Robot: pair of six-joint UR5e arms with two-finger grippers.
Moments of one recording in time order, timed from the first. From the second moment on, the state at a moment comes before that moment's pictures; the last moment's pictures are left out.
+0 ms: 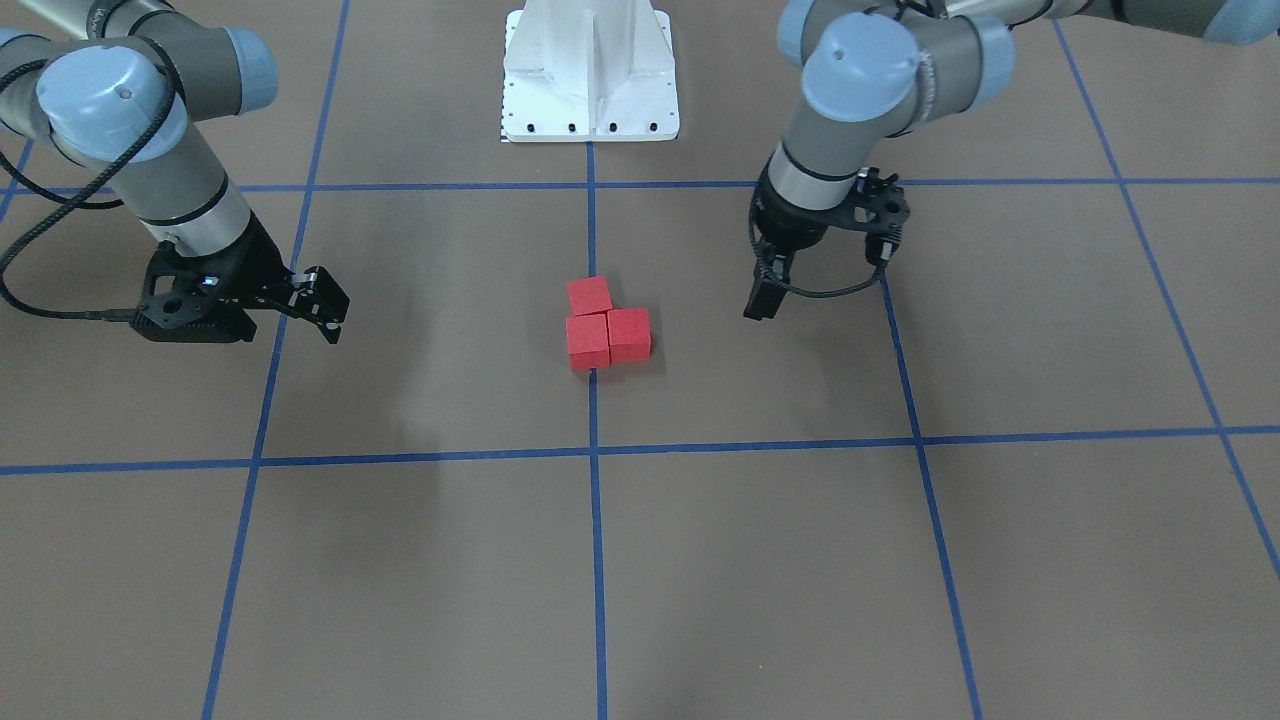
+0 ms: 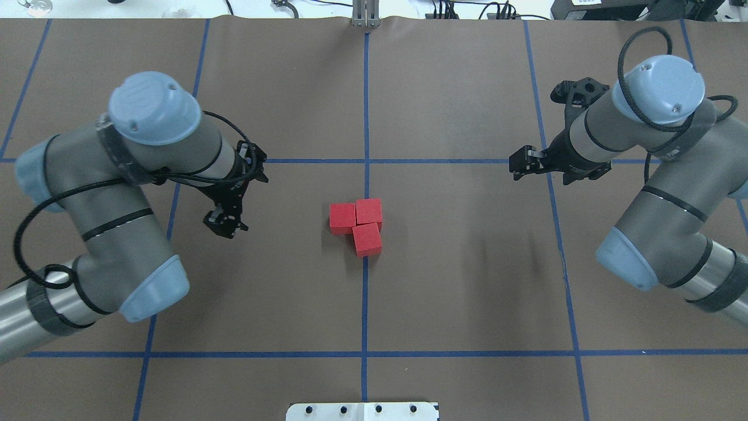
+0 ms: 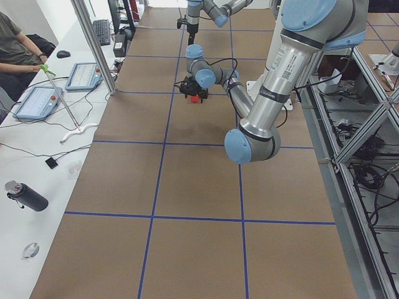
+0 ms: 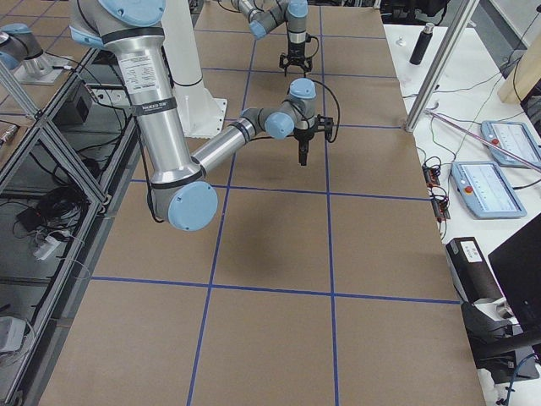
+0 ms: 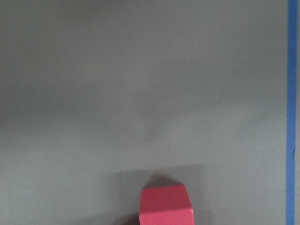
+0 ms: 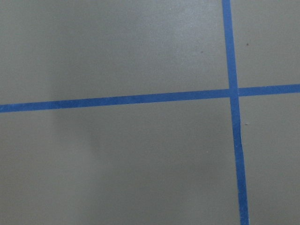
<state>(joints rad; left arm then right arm) -0.69 -2.01 -1.88 -1.59 -2.02 -2.28 0.84 -1.28 1.87 -1.44 2.05 1.07</state>
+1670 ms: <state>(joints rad) -1.53 -1.63 -1.58 -1.60 -2.37 -0.21 1.49 -1.59 1.69 -1.46 2.38 0.05</state>
